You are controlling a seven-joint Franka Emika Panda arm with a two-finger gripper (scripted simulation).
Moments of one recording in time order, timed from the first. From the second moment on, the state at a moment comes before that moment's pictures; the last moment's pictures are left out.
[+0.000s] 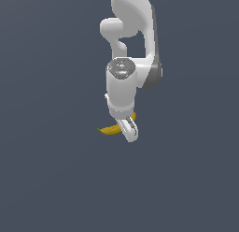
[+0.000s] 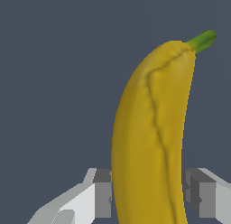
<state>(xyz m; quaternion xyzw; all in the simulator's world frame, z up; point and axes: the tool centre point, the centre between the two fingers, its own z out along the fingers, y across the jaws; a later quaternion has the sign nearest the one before) 0.022 0.007 0.153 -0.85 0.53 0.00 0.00</state>
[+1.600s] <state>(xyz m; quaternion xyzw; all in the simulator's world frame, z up) -0.095 -0.098 0.409 -0.85 0.53 0.00 0.00</state>
